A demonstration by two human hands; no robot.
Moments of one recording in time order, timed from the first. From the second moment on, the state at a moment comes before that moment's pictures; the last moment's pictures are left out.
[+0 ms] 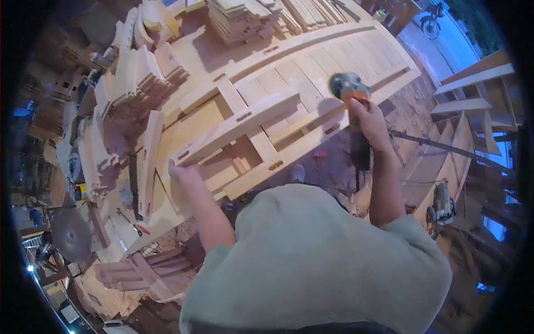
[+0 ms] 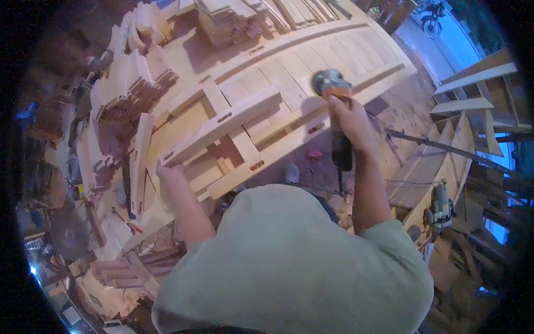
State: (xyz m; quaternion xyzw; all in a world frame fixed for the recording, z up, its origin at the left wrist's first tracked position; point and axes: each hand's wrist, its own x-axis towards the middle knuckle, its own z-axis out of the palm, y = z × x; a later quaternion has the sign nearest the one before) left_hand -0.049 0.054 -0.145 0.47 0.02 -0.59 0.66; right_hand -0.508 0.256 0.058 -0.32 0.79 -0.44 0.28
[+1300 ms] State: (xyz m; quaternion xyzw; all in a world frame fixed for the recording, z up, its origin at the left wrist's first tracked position) left_hand -0.153 0.082 -0.084 0.23 -0.15 -0.68 0.68; right_hand -0.315 0.197 0.096 -0.57 0.62 -0.25 0.47
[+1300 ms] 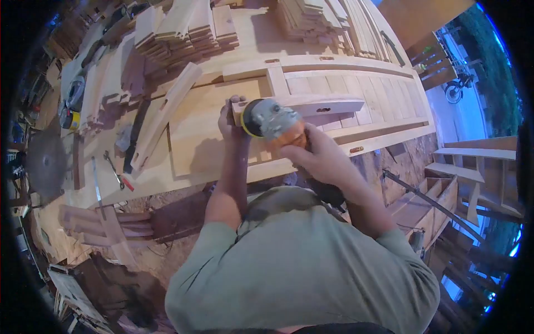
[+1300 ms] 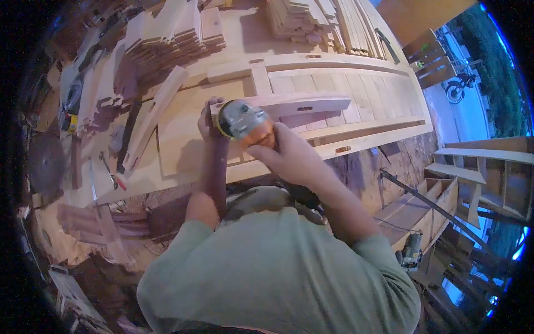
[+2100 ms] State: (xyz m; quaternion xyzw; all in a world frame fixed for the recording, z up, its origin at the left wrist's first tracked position) left_hand -0.127 0.072 -0.147 0.17 -0.02 -0.71 0.69; right_hand -0.576 0.209 0.027 -0.29 0.83 -0.39 0.28
